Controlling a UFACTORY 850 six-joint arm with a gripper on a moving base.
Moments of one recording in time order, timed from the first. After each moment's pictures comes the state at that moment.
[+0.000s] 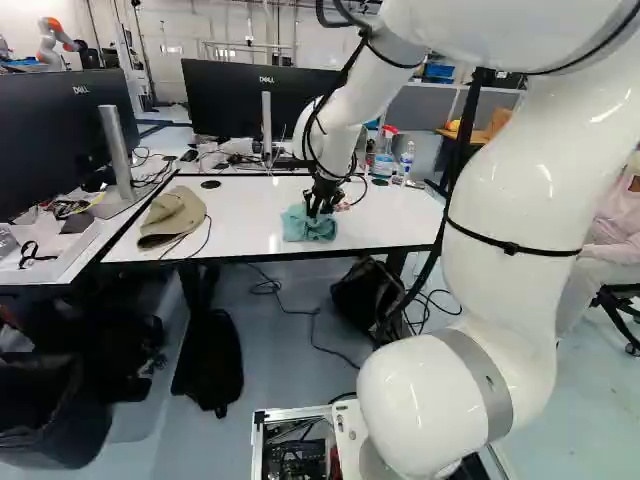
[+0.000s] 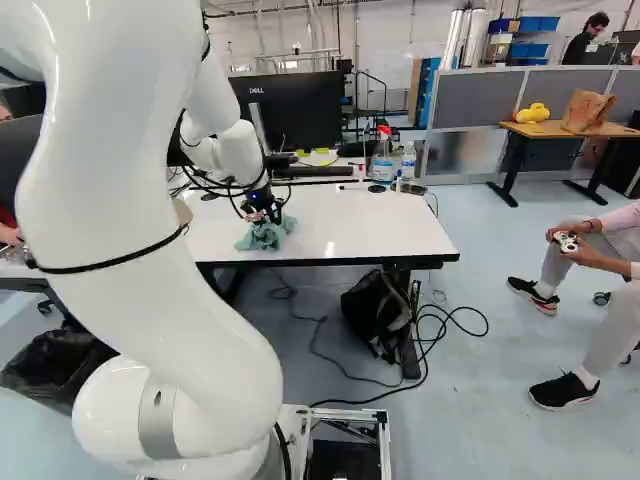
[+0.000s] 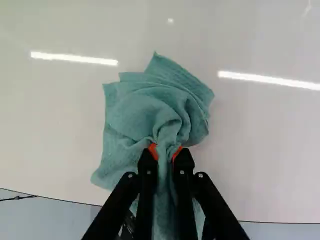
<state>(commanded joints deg) 8.9 -9.0 -50.3 2.0 -22.1 0.0</state>
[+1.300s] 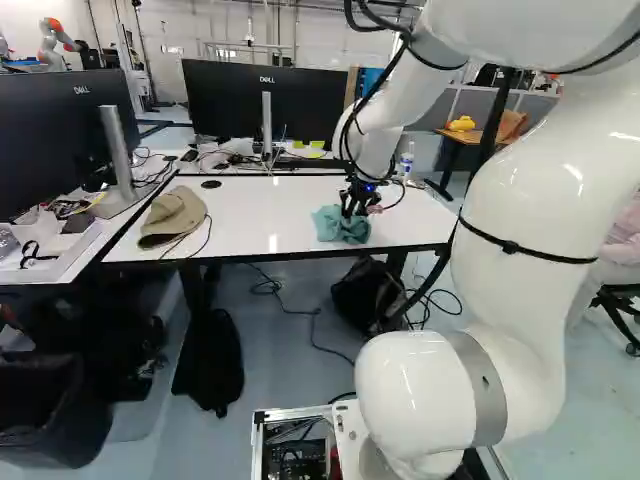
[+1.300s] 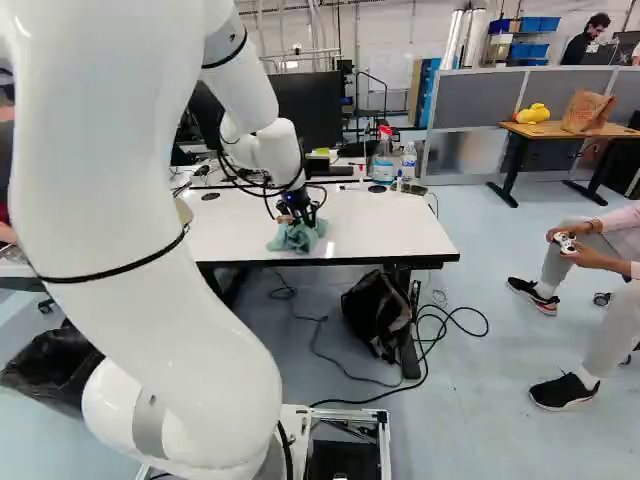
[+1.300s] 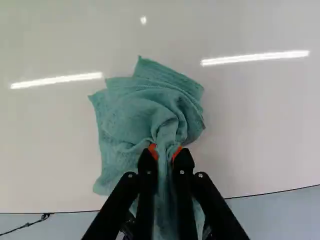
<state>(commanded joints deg) -4.4 -8.9 -50.2 2.0 -22.1 0.0</state>
